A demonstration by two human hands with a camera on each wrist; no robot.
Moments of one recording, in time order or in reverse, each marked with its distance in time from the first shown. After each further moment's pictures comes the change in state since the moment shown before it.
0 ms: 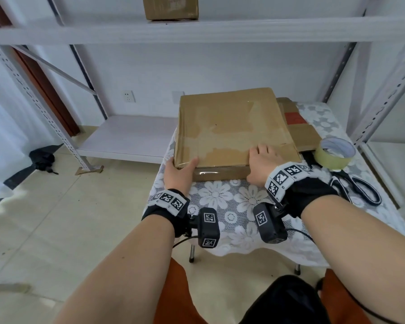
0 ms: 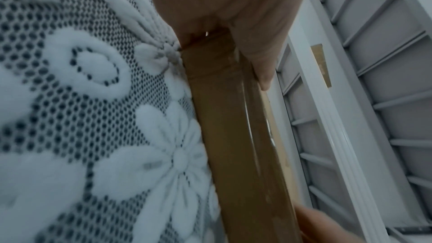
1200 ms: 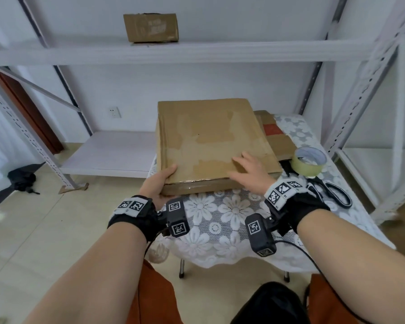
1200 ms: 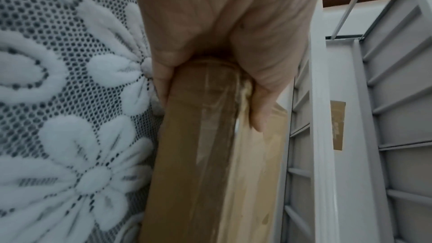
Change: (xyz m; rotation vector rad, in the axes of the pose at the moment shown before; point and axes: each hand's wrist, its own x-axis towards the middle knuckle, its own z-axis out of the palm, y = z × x) left_hand 0.011 0.026 -0.021 -0.432 -0.425 -0.384; right_hand -0.015 0.031 0.004 0.699 0.105 -0.088
